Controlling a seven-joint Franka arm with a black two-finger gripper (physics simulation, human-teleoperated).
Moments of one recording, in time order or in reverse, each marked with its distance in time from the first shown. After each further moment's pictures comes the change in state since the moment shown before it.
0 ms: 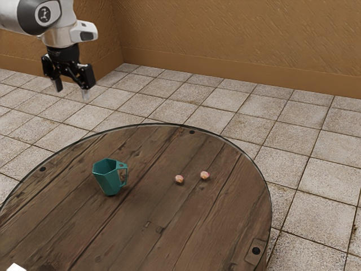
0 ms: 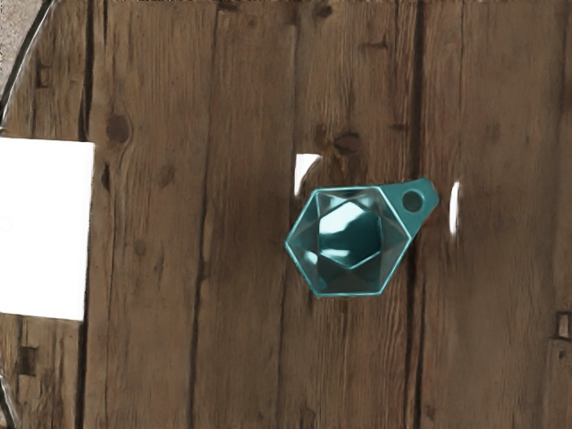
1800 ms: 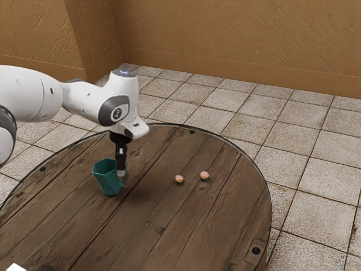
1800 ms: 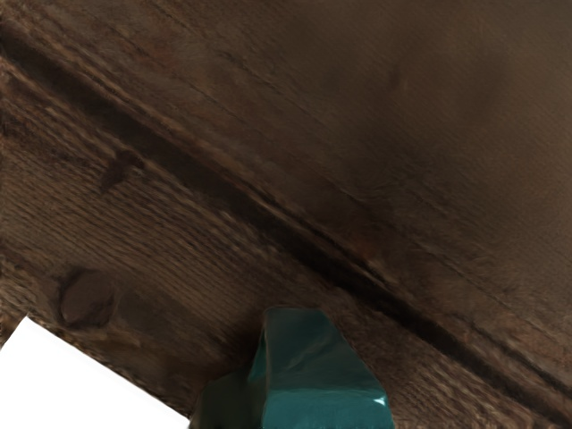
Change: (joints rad) arm 0.050 0.453 -0.106 -0.149 -0.007 0.418 0.860
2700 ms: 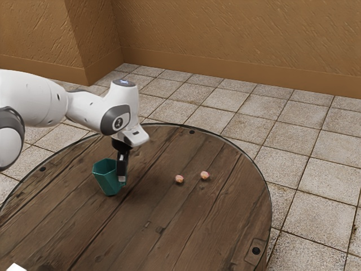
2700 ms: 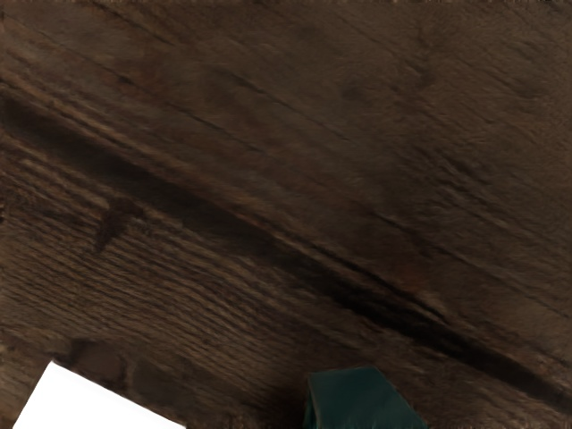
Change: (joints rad) arm 0.010 0.052 0.000 -0.012 -0.007 0.096 0.119
